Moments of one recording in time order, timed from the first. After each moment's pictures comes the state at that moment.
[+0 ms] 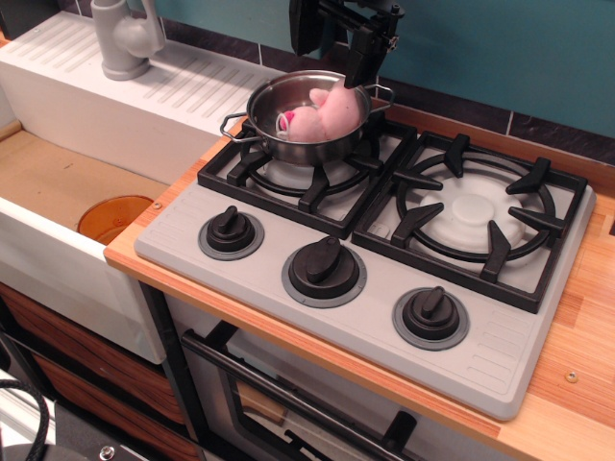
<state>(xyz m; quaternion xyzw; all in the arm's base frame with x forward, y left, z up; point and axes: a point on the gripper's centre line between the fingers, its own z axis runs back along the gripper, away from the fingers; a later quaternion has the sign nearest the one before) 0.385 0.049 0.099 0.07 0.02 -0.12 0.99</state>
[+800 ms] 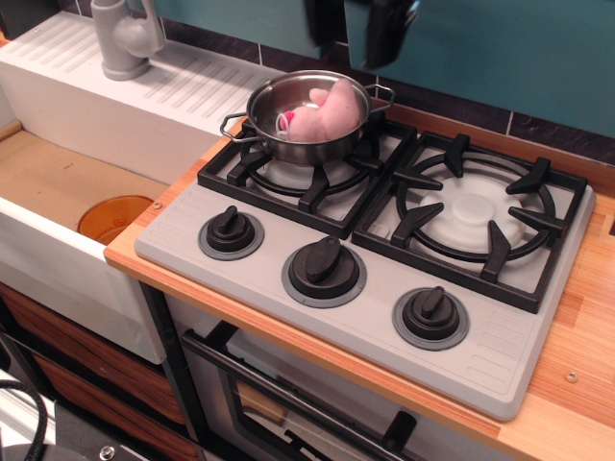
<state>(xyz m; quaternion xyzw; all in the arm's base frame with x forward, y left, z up) 0.380 0.041 0.126 -0.03 0.03 -0.12 0.99</state>
